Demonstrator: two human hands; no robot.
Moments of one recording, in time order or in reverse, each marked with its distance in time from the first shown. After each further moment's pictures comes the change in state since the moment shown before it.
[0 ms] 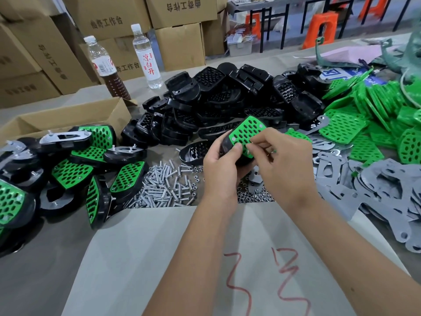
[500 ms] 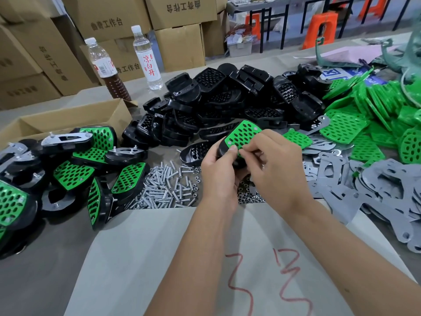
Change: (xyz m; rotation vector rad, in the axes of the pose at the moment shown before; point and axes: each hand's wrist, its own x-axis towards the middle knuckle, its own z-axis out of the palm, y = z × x) left_hand -0.002 0.002 0.000 -0.053 0.070 -0.043; right_hand -0.004 -0.006 0.007 -0.053 -0.040 -0.116
